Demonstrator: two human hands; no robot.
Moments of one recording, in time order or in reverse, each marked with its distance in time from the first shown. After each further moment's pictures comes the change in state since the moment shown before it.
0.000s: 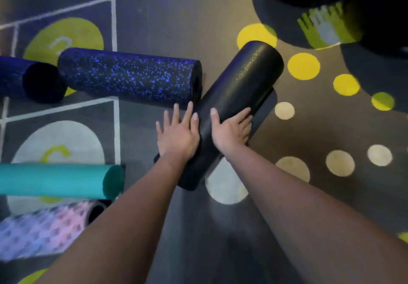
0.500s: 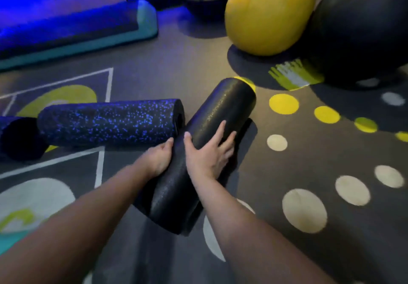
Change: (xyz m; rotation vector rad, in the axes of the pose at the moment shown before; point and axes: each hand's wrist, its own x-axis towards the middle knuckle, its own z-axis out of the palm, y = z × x) left_hand 0.077 -0.042 0.005 -0.135 -0.106 0.078; right_hand 0.024 0.002 0.074 0.232 0.439 -0.280
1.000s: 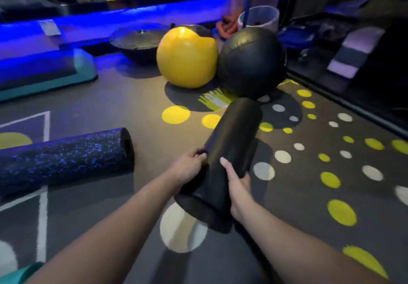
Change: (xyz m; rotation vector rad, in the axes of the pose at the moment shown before) left_hand -0.133 0.143 0.069 -0.389 -0.314 0.437; right_hand -0.017 0.113 -0.199 0.753 0.029 0.540
